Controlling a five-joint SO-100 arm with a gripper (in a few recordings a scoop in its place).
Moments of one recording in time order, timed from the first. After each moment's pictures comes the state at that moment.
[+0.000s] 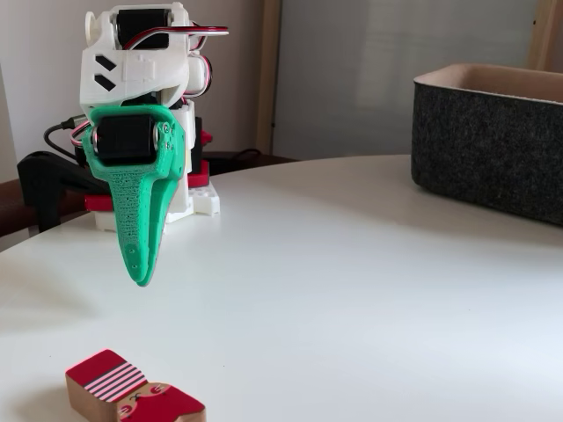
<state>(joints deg) 52.2 188.9 179.5 57.0 80.2</state>
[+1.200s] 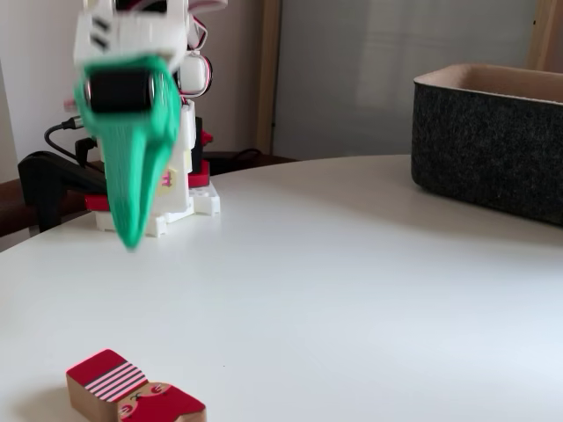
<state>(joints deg) 52.2 183.8 163.6 57.0 82.3</state>
